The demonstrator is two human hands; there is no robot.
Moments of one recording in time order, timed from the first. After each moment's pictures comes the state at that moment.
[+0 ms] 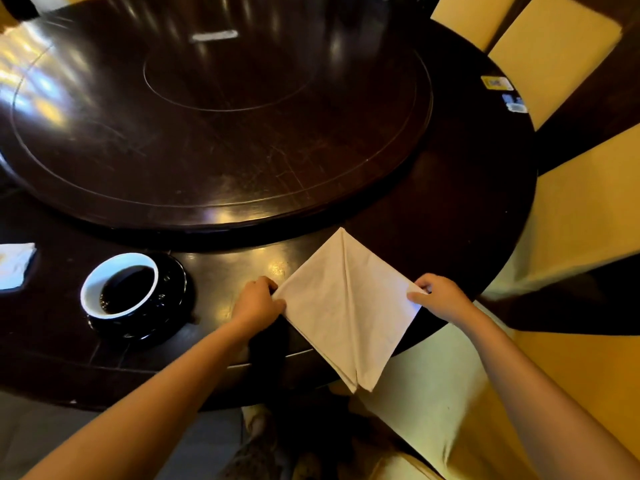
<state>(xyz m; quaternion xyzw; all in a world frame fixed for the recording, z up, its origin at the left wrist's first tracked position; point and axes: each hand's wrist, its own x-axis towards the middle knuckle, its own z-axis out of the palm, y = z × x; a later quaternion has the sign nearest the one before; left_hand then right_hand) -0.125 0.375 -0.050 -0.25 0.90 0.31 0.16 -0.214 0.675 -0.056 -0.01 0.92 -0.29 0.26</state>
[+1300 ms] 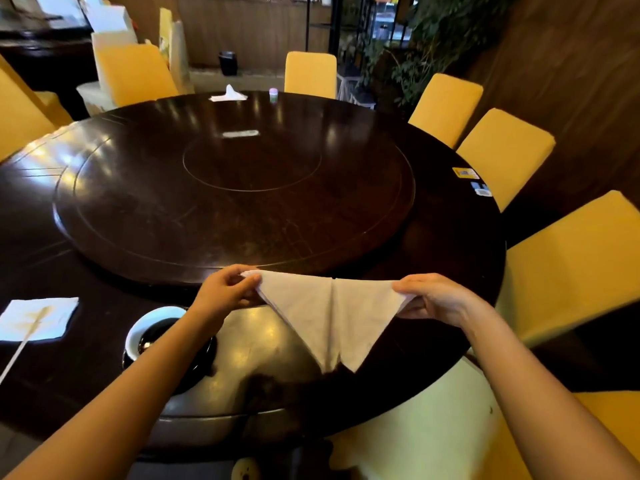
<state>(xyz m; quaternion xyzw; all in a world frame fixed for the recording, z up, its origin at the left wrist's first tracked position) -0.127 0.293 0.064 -0.16 0.72 0.68 -0.04 -0.227 0.626 0.091 0.03 0.74 -0.59 0.34</state>
